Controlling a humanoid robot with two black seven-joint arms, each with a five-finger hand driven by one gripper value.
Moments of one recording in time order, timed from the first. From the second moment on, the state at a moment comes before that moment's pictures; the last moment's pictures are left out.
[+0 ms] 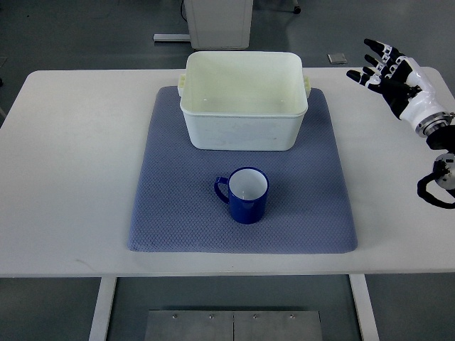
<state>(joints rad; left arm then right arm) -0.01 0.00 -0.10 -0.20 0.08 0.10 -0.12 0.82 -0.55 0.48 1.04 -0.15 -0.06 0.41</state>
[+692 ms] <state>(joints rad) -0.01 0.00 -0.10 -0.20 0.08 0.10 -0.12 0.56 -0.88 0.46 1.41 -0.28 -0.10 0.55</state>
